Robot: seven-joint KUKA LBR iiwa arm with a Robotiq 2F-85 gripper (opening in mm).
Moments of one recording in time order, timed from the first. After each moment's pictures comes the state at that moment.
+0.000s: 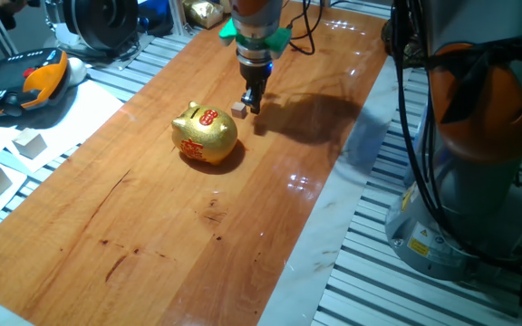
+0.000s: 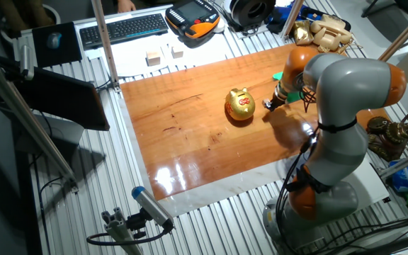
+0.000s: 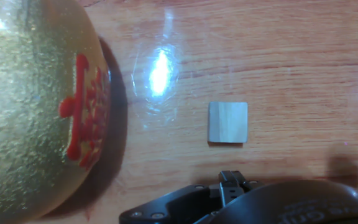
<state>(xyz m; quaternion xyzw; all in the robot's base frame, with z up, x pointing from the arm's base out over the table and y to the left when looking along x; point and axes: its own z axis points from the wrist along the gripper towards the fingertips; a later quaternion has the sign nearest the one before) 0.496 -0.151 0.038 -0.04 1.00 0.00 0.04</state>
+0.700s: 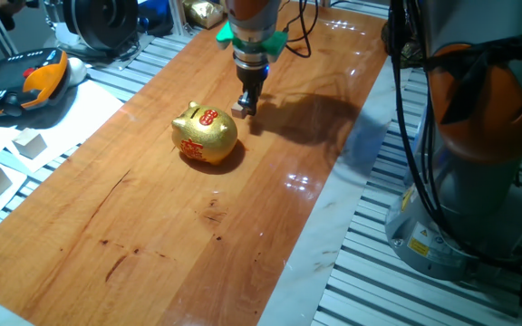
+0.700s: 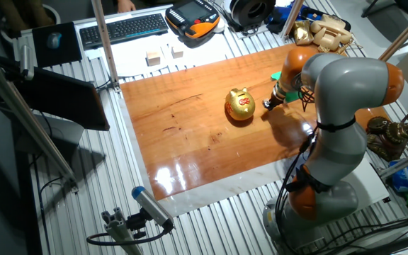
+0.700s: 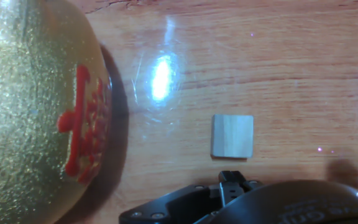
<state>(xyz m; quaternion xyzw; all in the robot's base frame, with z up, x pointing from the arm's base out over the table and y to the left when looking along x) 0.507 -0.149 0.035 -0.05 1.00 -0.01 0.05</state>
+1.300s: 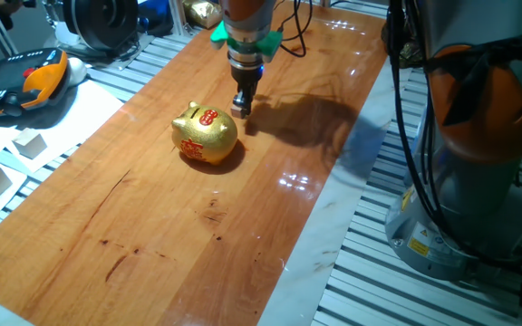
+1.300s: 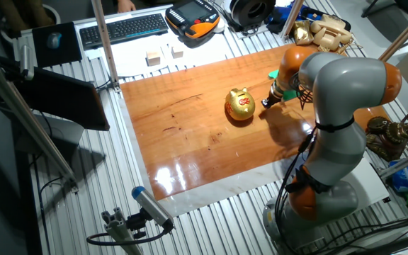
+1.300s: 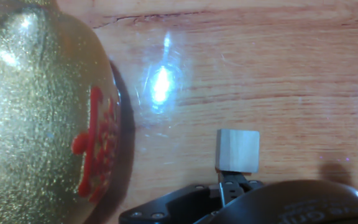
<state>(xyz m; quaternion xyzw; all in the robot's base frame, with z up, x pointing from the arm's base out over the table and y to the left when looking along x) 0.518 -0.144 0.037 -0.06 1.00 -0.01 0.05</state>
